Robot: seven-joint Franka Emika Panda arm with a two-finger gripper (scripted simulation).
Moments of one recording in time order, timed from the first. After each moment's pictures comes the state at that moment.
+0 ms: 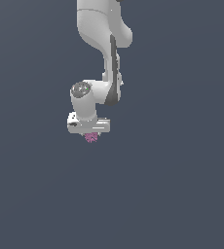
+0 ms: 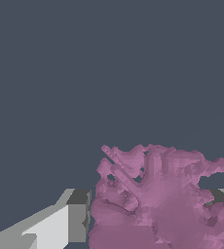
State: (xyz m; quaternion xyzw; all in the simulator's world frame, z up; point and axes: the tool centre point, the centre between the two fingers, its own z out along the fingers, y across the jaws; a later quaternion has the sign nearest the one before) arm -0.070 -0.110 0.053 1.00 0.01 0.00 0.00
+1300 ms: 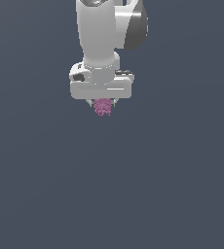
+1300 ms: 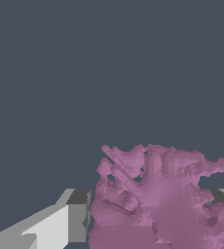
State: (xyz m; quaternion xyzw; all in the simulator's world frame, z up) arm -0.052 -0.035 0.283 1.00 0.01 0.00 0.00
